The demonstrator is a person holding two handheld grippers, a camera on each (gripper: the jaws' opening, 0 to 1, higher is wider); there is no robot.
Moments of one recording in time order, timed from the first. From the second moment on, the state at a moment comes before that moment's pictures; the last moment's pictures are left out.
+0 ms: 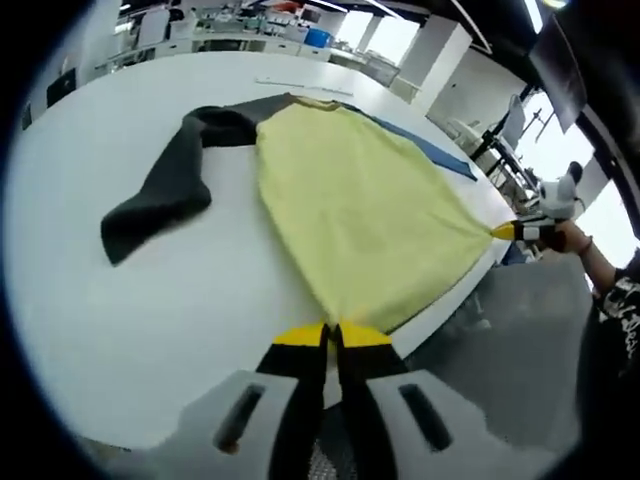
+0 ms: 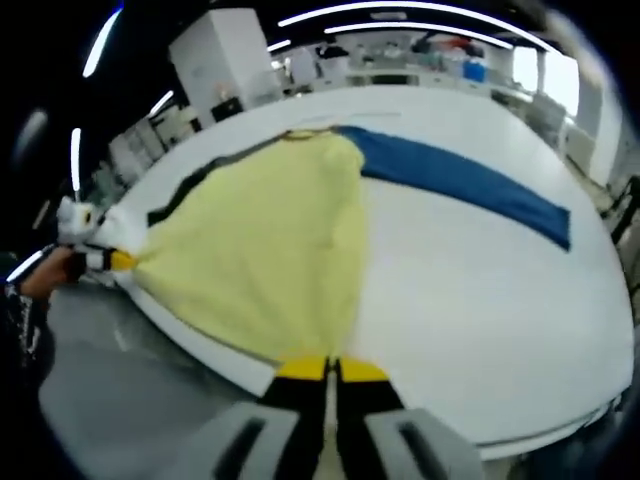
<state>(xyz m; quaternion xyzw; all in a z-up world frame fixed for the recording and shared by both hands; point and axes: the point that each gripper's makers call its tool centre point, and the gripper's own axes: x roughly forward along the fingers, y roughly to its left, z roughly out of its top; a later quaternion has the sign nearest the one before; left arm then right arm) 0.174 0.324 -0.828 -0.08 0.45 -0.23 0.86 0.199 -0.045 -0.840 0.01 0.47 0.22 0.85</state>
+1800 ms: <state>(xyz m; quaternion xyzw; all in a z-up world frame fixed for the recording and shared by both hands) 0.201 0.328 -0.797 -0.01 0.33 -0.20 0.92 0.218 -0.063 -0.819 0.03 0.42 0.21 0.88</state>
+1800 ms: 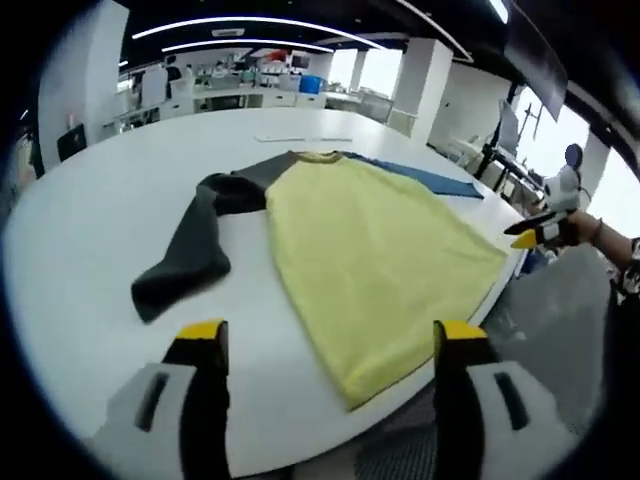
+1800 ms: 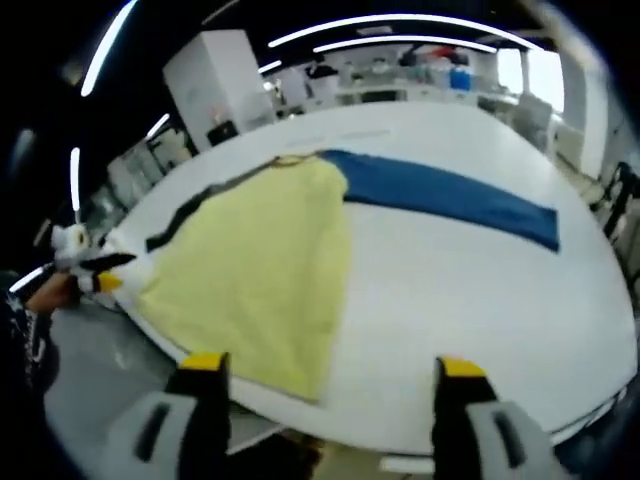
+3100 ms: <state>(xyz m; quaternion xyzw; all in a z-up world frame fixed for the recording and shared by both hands) 0.221 0.335 -0.762 0.02 0.26 -0.19 0.95 0.379 -0.244 -0.817 0.08 0.37 0.00 0.92</state>
